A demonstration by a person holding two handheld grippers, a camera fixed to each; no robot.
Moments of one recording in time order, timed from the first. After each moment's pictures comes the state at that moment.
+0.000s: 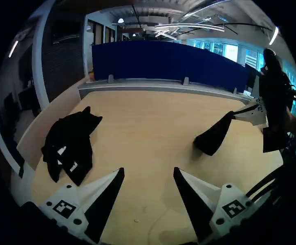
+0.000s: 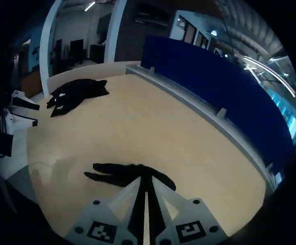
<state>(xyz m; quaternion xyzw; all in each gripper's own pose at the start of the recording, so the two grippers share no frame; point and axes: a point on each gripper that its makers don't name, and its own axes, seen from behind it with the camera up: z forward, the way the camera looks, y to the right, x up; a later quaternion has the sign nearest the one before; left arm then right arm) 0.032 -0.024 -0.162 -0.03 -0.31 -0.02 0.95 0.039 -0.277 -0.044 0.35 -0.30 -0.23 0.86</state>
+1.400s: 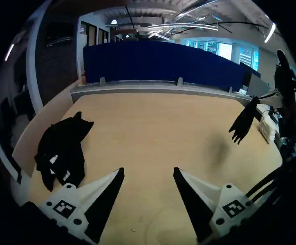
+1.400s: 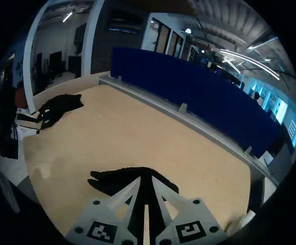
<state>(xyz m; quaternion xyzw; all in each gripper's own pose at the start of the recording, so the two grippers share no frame) 0.029 -0.007 -0.133 -0.05 -0.31 -0.01 0.95 0.108 -0.130 -0.031 0.27 -0.29 -0.18 0.90</state>
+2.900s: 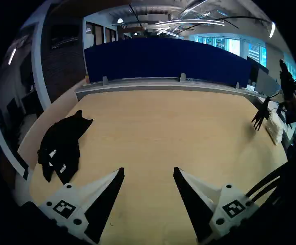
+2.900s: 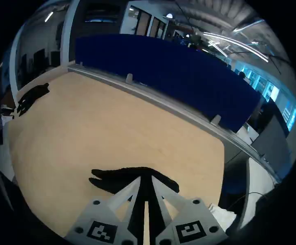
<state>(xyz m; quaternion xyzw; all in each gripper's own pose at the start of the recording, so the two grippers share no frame) 0.027 0.048 -0.137 0.00 -0.32 0.01 0.95 0.076 0.143 0.056 0.20 -0.35 -0.19 0.90</state>
